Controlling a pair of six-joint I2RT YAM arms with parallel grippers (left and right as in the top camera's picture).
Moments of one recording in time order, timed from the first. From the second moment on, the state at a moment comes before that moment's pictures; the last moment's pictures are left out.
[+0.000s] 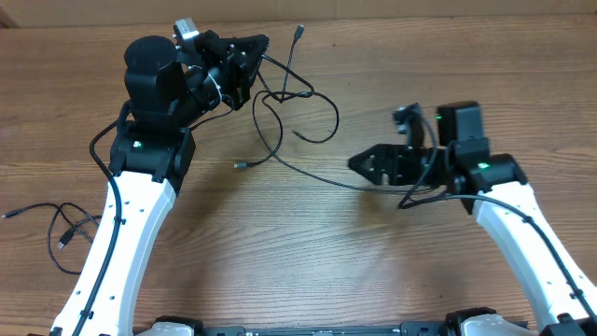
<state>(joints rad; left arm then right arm) -0.17 1.40 1.28 -0.05 0.54 -1.59 0.18 1.37 0.98 -0.58 -0.74 0.23</state>
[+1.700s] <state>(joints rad) -0.17 1.40 1.28 -0.21 0.95 -0.07 0.38 1.39 0.97 -0.30 -0.61 0.88</state>
